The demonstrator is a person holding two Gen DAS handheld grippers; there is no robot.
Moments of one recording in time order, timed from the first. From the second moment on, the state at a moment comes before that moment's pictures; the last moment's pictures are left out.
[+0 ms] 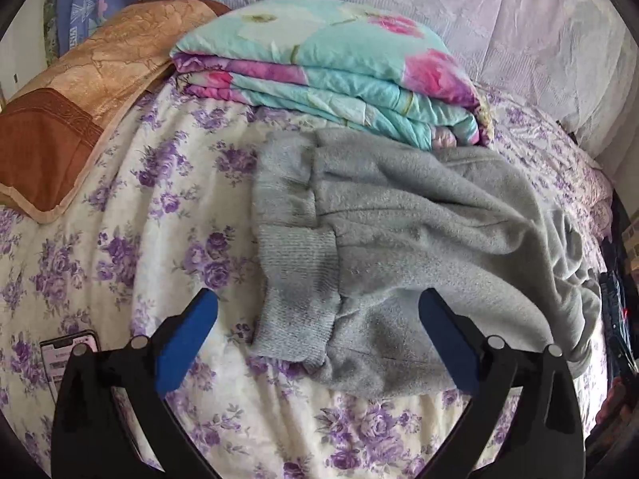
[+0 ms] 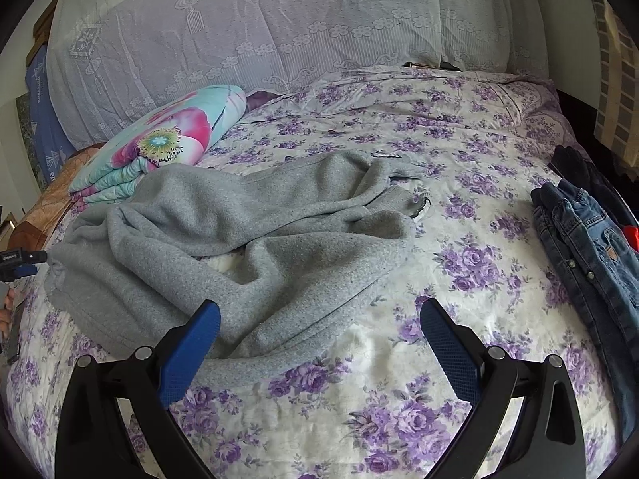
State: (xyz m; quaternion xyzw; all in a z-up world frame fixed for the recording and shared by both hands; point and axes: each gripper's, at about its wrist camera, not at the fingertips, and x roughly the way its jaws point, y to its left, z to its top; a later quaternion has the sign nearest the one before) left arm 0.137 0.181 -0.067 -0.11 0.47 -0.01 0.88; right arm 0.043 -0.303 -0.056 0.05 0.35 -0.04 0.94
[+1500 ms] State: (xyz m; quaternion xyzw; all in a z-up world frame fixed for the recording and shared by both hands) left arm 0.032 0.178 -0.017 -0.13 0.48 -0.10 0.86; right arm -0.057 -0.408 -0.046 0.23 0.39 -0.05 0.89
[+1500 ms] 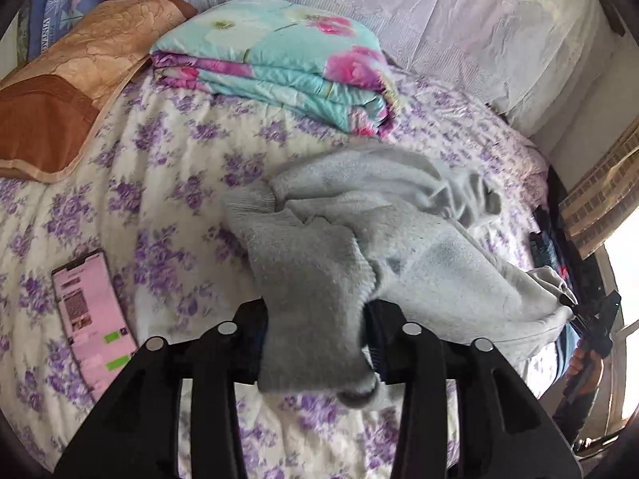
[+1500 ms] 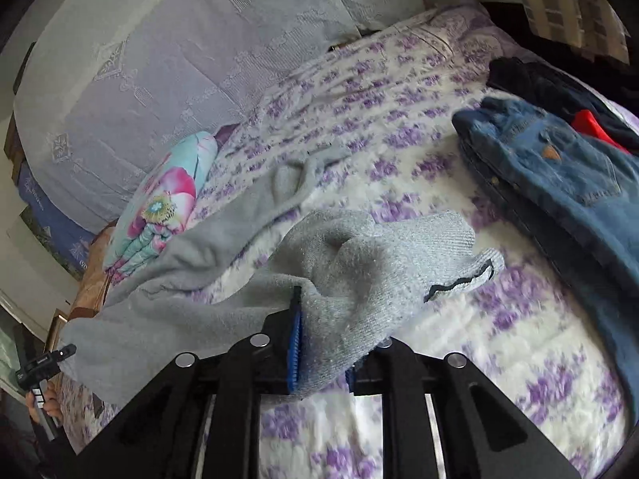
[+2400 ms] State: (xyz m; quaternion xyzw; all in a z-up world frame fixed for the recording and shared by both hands) left arm 0.162 0.184 -0.093 -0.08 0.51 0.05 0.85; right arm 0.269 -0.408 -0.086 0.14 0.41 -0.15 0.89
